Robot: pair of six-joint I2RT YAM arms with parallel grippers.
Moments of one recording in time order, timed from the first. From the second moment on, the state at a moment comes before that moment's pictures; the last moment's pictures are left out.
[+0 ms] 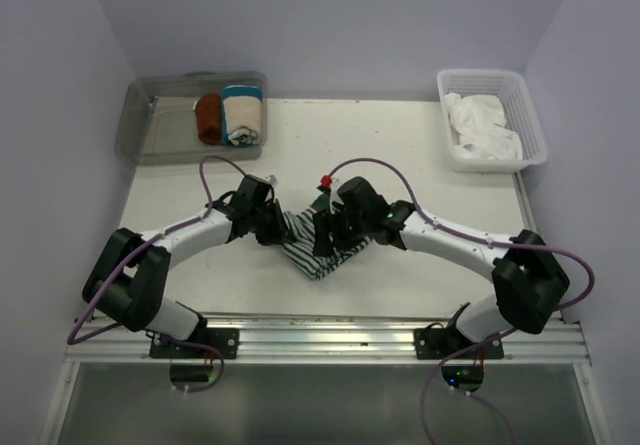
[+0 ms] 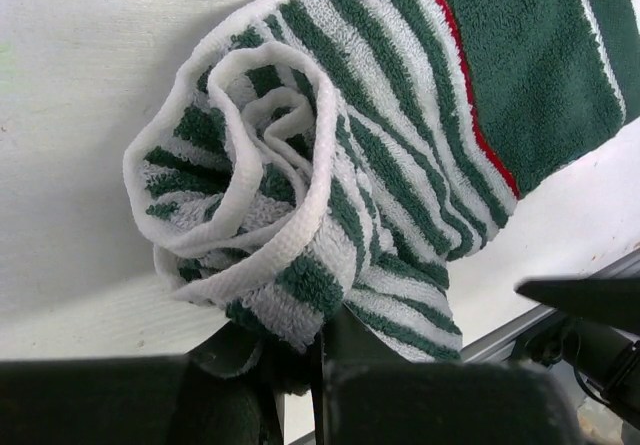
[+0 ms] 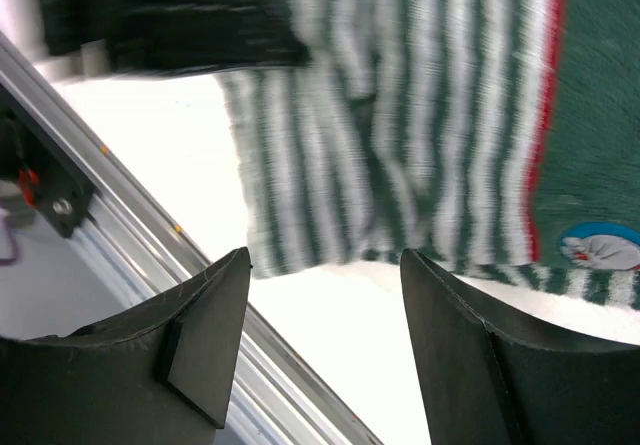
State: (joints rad) left arm -0.49 1.47 0.75 -0.27 0.26 -0.74; right arm 0.76 1.51 0.93 -0.28 -0.35 0.45
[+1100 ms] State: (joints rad) left arm -0.49 1.47 0.79 -0.33 0.29 -0.74; right arm 1.22 1.72 1.04 -0.30 0.42 0.22
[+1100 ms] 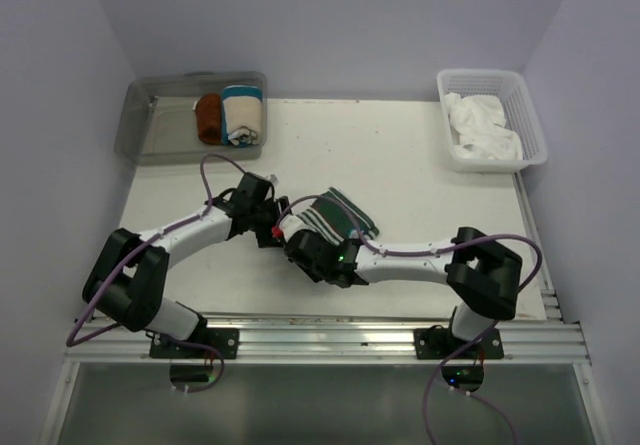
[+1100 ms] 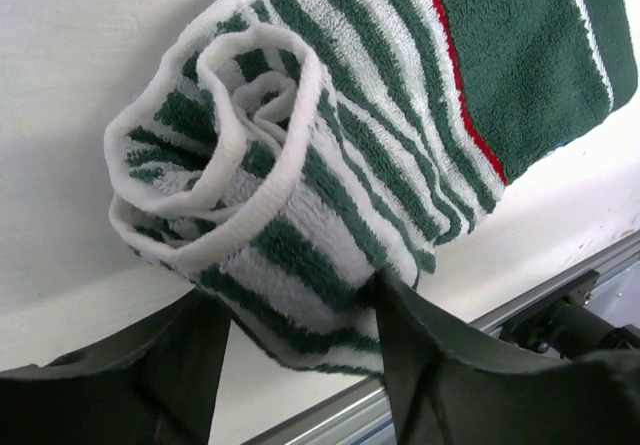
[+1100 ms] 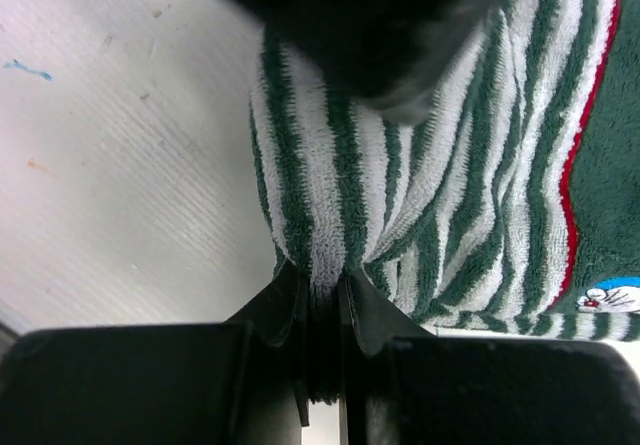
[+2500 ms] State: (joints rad) left arm -0.49 1.57 0.81 -0.25 0.31 -0.72; right arm 0.67 1.71 0.80 0.08 -0.69 0.62
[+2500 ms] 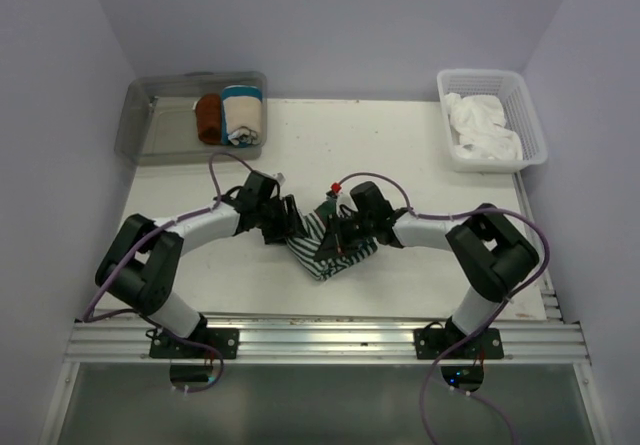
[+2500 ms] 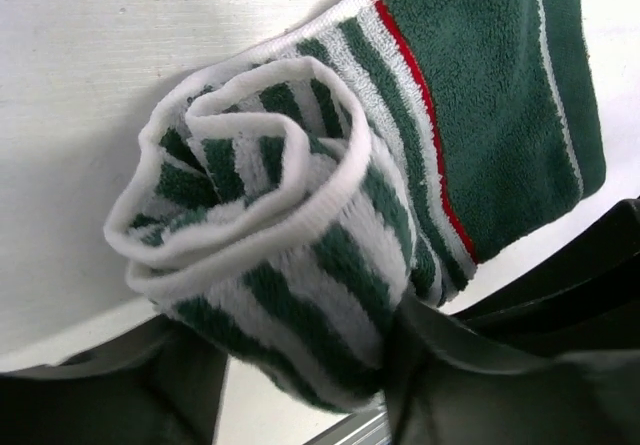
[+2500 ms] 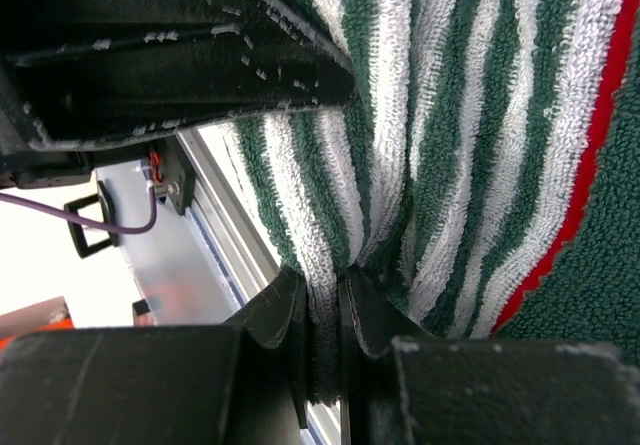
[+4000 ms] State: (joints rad) left arm -0.51 1.57 0.86 -0.34 0.29 -0.75; right arm 1.38 1.87 1.14 -0.42 0.76 0.09
